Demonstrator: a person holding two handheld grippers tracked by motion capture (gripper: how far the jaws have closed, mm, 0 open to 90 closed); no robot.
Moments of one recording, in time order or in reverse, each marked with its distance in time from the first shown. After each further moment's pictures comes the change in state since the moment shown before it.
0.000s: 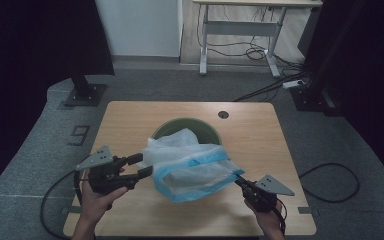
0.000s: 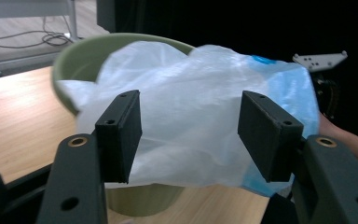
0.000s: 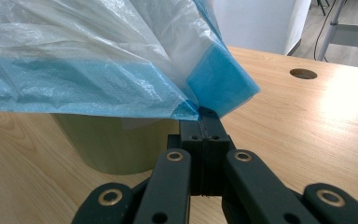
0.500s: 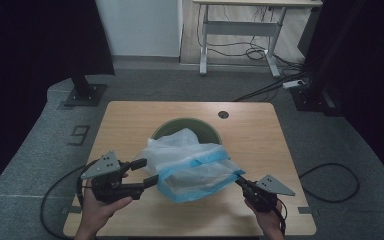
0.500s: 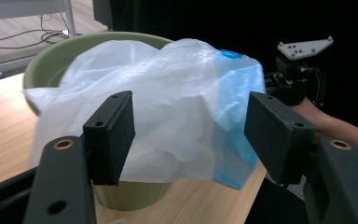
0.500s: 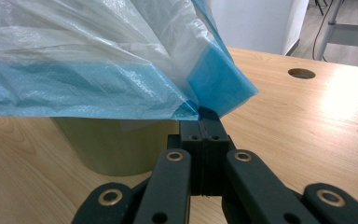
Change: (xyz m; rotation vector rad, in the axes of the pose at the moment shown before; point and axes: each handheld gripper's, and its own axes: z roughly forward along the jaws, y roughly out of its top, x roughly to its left) left arm -0.033 0.007 0.000 0.045 0.014 0.056; right arm -0.001 0.000 0.000 -0.005 -0.004 0.011
